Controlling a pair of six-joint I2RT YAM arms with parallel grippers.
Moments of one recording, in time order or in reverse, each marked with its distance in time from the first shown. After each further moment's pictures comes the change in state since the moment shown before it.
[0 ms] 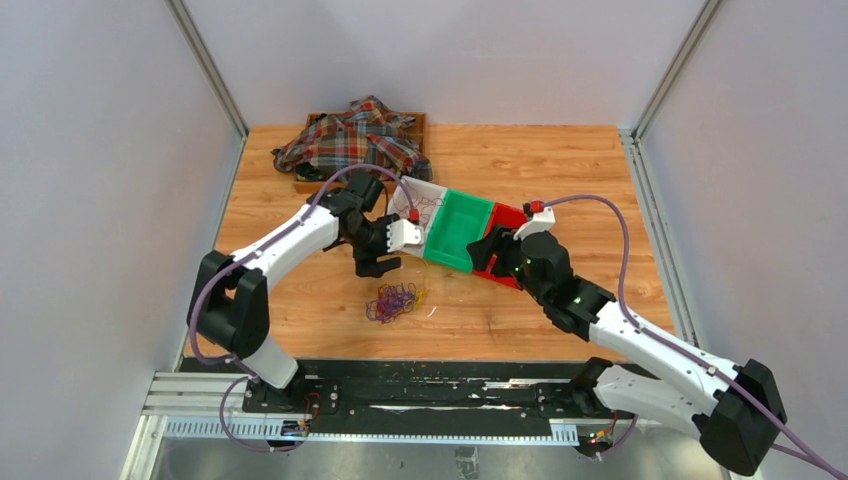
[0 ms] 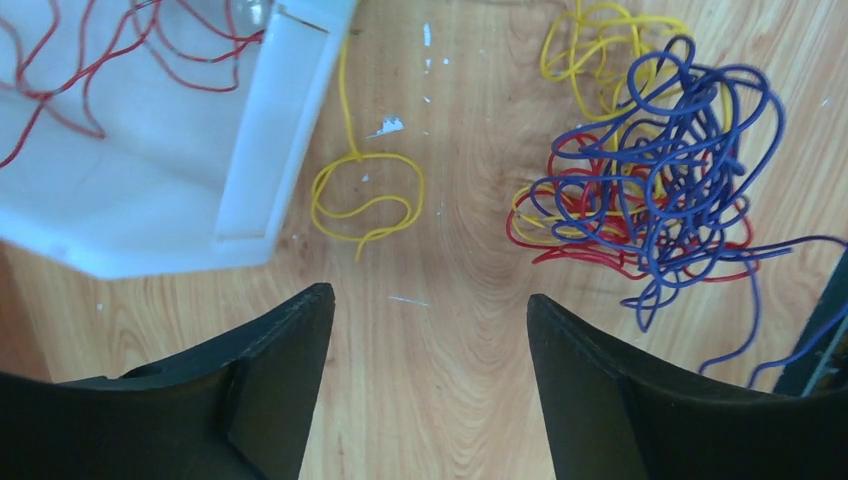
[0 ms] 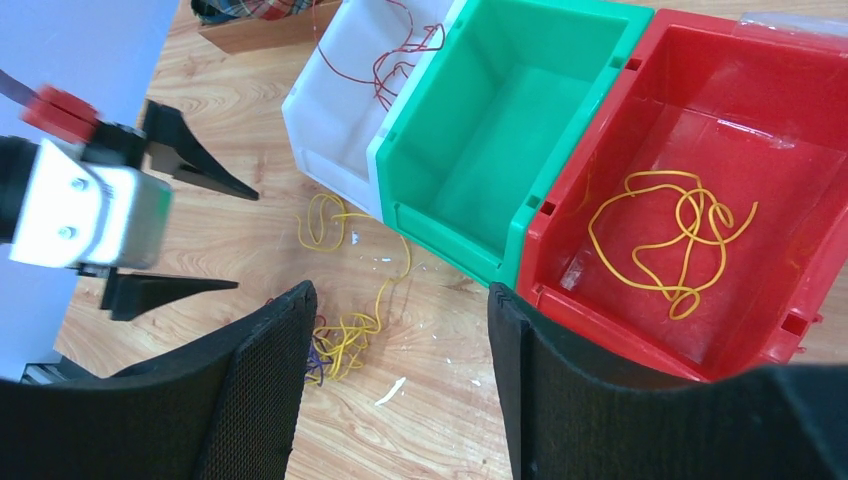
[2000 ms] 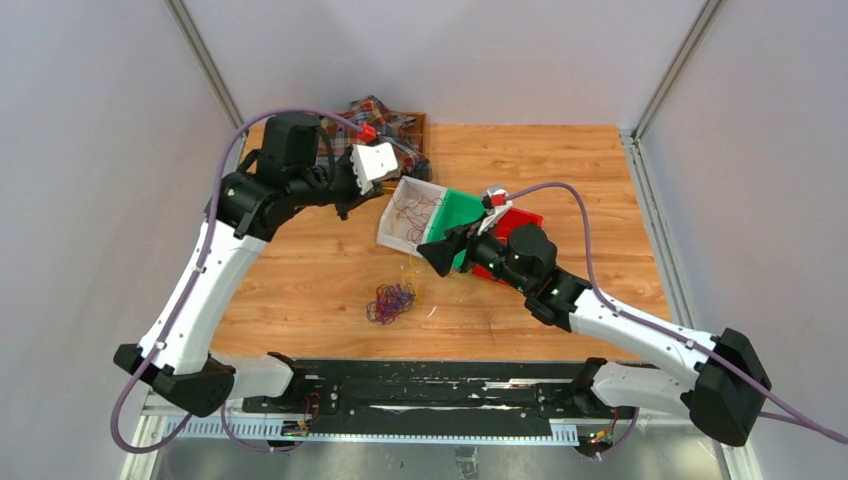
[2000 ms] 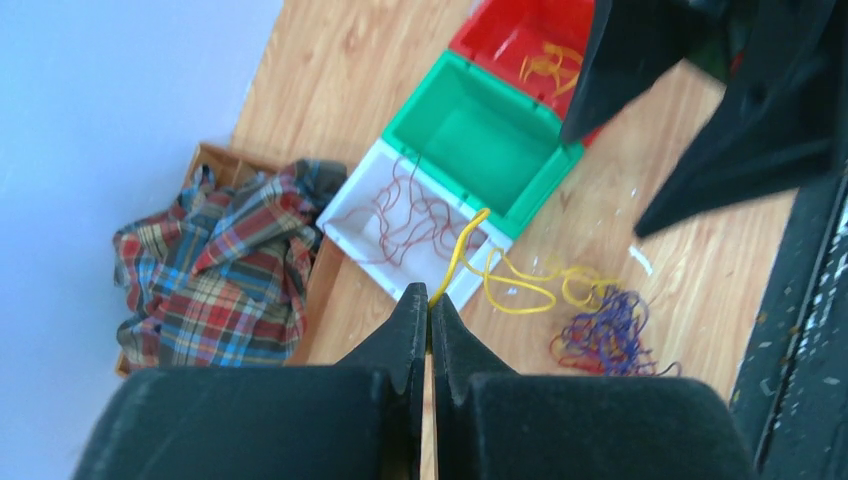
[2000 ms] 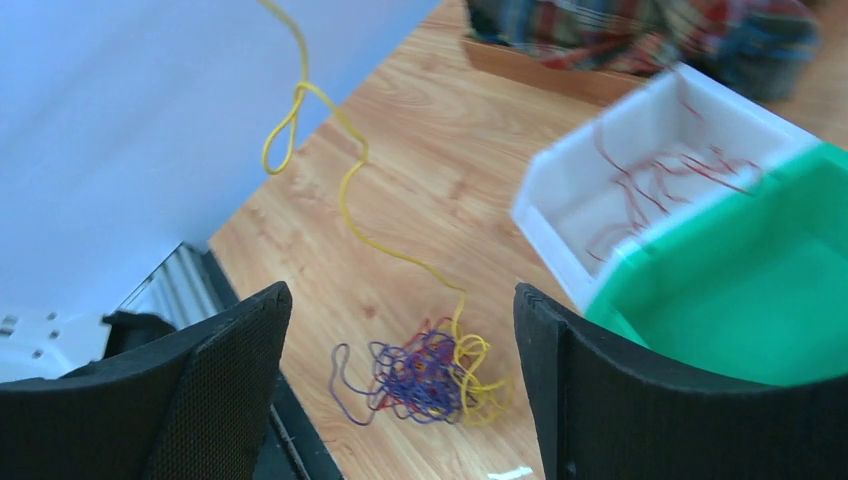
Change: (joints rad) left arm -0.017 -0.280 0.466 -0.114 0.089 -0.257; right arm 0.078 0.118 0.067 0.313 -0.286 -0.154
